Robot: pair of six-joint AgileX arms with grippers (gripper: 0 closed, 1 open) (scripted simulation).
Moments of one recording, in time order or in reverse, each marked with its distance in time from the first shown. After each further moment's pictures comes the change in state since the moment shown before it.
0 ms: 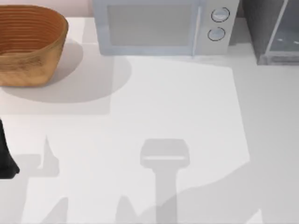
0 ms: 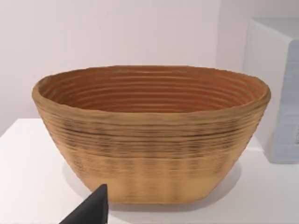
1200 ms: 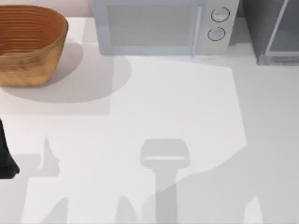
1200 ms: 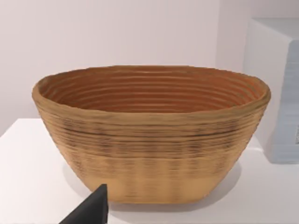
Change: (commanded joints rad) left arm 0.000 0.000 0.000 0.000 0.000 0.000; right arm 0.022 0.087 0.184 -0.095 0.023 -0.001
